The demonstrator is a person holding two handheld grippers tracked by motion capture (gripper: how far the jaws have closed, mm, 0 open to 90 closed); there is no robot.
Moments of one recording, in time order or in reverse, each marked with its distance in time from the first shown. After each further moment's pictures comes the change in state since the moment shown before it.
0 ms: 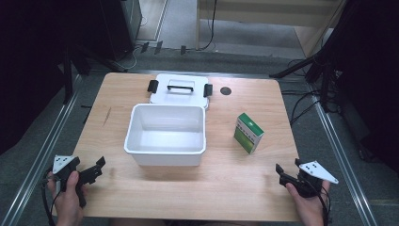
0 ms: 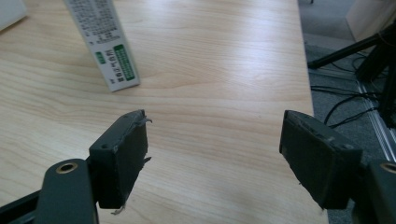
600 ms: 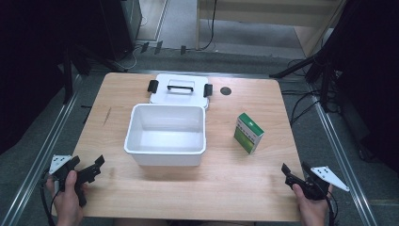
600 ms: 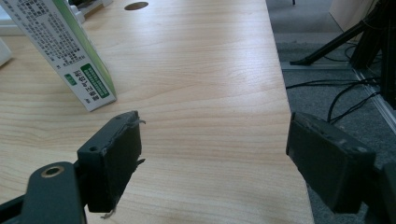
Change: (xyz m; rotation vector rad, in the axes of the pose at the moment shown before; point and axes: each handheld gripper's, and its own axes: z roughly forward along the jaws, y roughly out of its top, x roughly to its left) left arm 0.004 0.001 0.002 -0.005 -0.022 -0.040; right arm -0.021 -0.021 -0.002 -0.098 -0.023 0.178
